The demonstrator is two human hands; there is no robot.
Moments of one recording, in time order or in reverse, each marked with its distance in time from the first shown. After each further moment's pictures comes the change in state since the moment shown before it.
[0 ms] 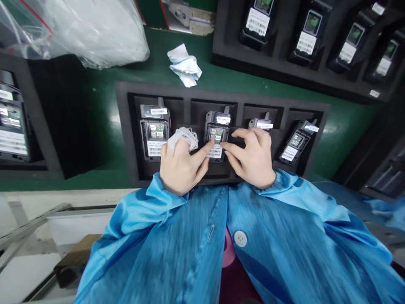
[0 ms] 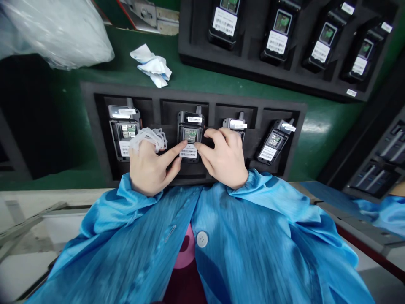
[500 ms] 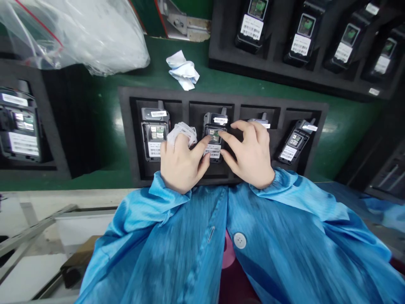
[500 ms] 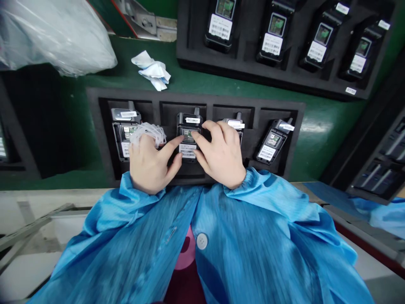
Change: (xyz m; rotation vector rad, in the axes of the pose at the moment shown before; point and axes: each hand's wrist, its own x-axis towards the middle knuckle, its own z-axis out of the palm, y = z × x) left_hand 0.010 0.010 -0.007 0.015 -0.019 -0.092; right_hand 0.012 -0.006 -0.009 -0.038 -0.037 0.078
